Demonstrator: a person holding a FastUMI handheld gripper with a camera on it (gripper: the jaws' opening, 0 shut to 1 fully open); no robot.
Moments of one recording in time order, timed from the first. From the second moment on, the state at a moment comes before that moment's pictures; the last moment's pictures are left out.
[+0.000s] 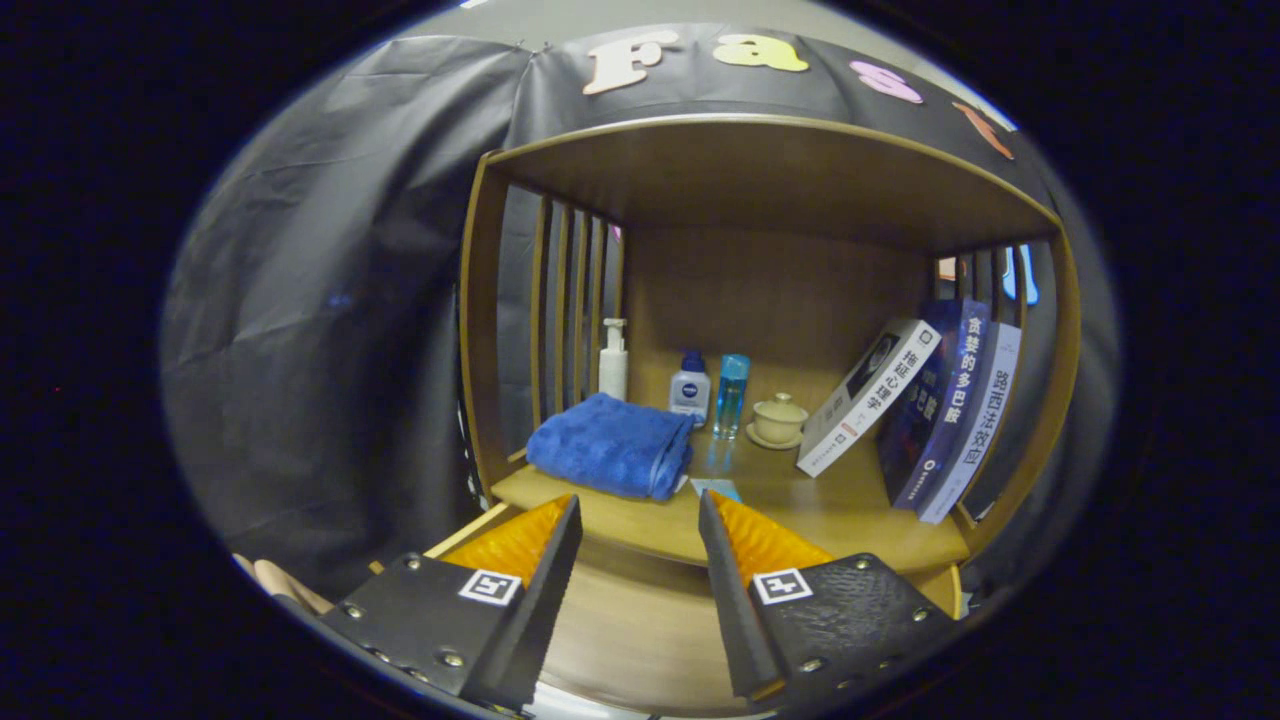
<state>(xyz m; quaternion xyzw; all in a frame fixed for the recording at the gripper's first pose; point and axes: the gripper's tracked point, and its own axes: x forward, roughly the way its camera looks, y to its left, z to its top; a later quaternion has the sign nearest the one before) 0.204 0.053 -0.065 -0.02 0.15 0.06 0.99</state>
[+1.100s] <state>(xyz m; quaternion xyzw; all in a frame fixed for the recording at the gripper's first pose) 0.053 0.072 -0.152 -0.05 0.15 0.00 0.99</state>
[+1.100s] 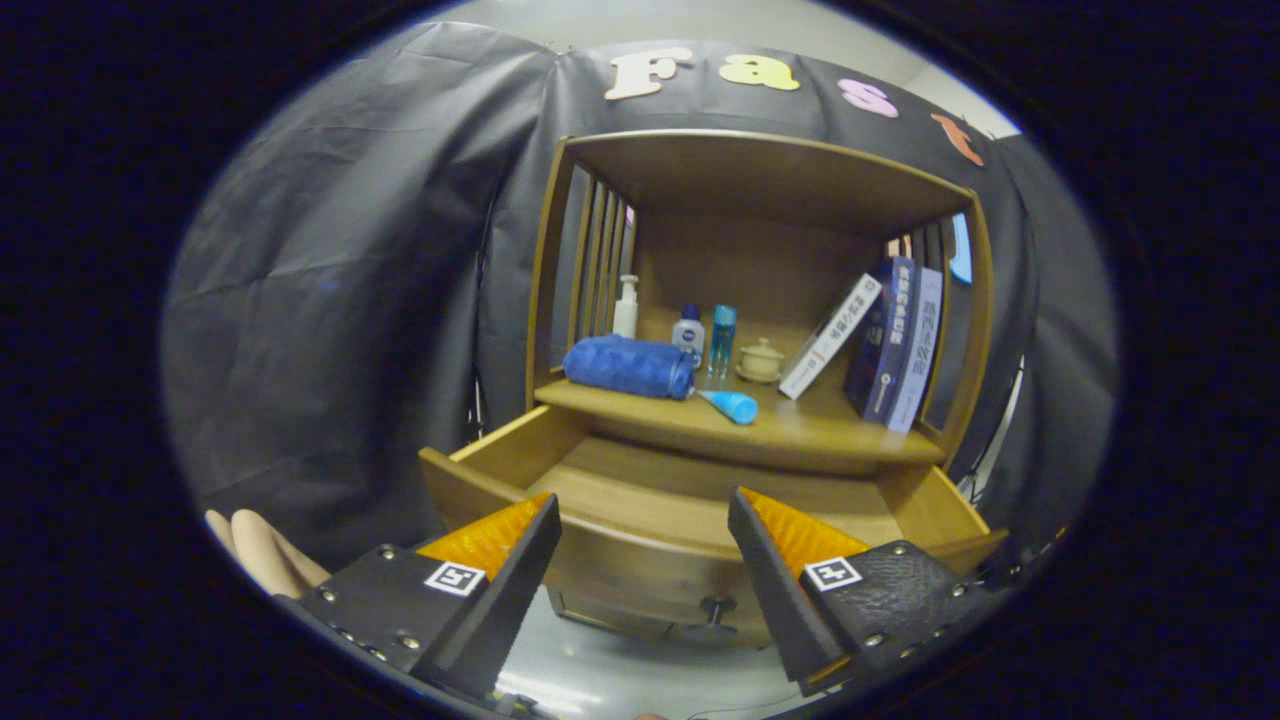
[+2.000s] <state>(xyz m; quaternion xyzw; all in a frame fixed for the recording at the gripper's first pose) 0.064 0.041 -0.187 -0.09 0.14 -0.12 0.98</state>
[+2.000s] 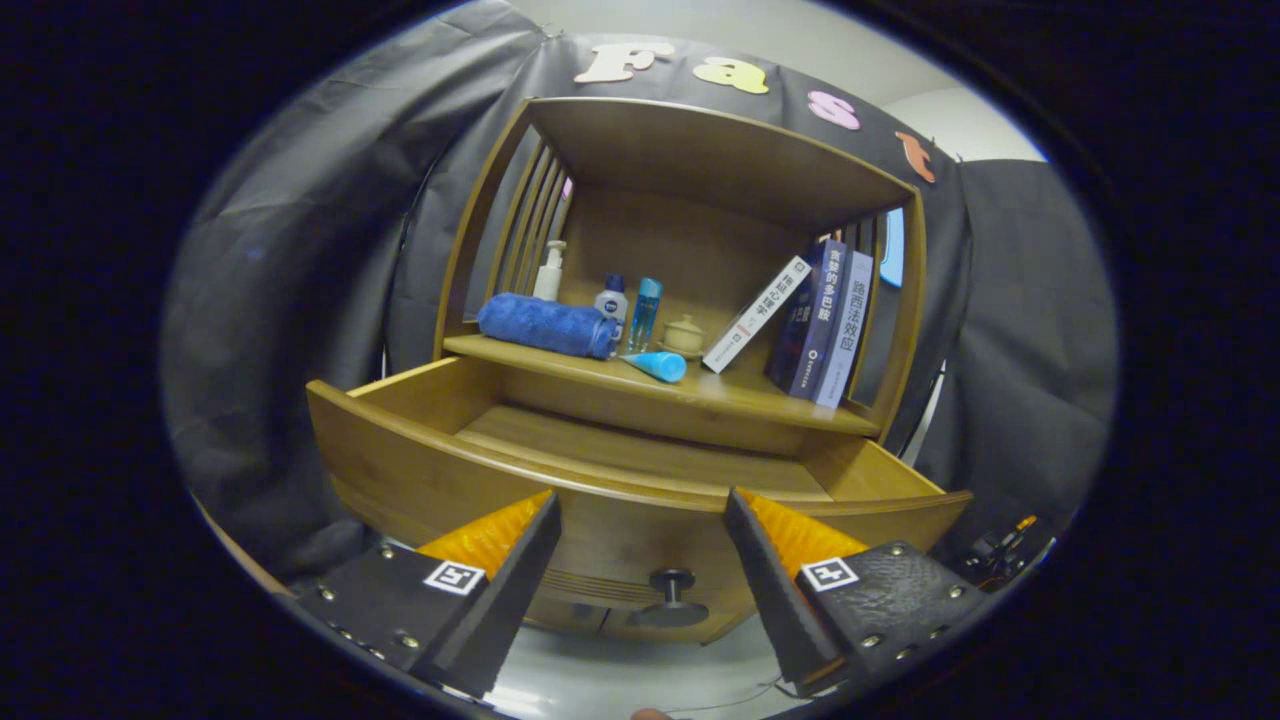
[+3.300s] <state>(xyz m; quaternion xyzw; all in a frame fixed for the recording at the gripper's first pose) 0.216 0.015 -0.206 -0.09 0.13 -0.13 0.98</state>
